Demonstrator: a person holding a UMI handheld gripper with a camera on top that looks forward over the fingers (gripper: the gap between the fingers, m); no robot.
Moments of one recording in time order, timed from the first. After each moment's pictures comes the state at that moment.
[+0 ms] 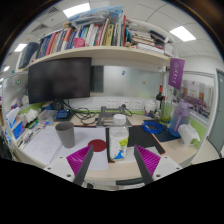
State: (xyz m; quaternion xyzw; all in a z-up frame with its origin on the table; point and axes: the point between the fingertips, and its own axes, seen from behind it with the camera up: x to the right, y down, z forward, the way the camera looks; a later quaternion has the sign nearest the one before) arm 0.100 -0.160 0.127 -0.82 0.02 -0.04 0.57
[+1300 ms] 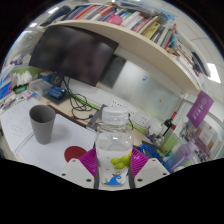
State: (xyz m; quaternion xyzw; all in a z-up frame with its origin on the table) arm 0.124 -0.023 0.111 -0.81 -0.14 -0.18 0.54
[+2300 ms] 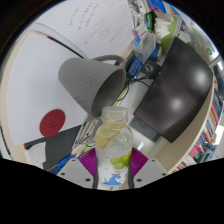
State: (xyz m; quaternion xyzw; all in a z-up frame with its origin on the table) arm 0.031 0.048 0.157 -0.44 -0.64 -0.59 0.23
